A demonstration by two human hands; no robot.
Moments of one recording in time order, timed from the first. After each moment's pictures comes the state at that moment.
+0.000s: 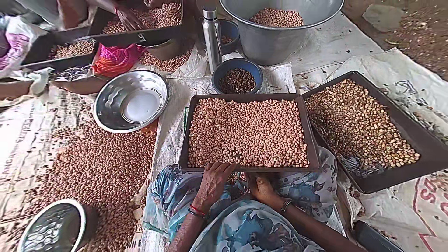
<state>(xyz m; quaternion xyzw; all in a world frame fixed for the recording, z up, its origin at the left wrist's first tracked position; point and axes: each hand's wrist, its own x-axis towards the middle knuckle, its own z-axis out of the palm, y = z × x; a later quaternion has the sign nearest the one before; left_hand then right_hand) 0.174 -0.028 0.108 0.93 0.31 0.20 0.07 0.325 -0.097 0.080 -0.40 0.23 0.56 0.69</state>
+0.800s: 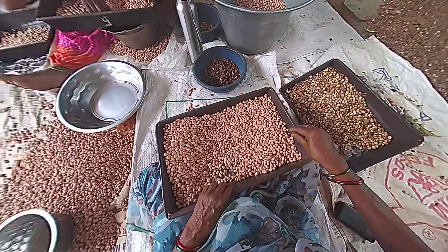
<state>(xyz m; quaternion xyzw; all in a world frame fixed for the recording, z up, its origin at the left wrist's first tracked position) 0.173 -0.102 0.116 0.95 0.27 0.13 0.09 0.533 -0.135 0.160 -0.75 -0.62 0.08 0.20</state>
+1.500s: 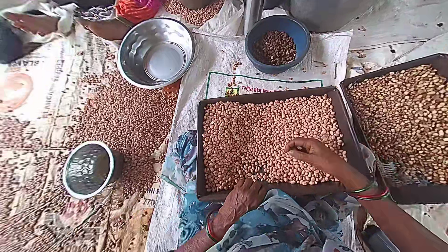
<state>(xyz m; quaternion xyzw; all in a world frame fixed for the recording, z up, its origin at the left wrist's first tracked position) 0.165 -0.136 0.120 0.94 0.29 0.13 0.11 0.438 -0.087 0.159 -0.59 -0.59 0.50 0.23</state>
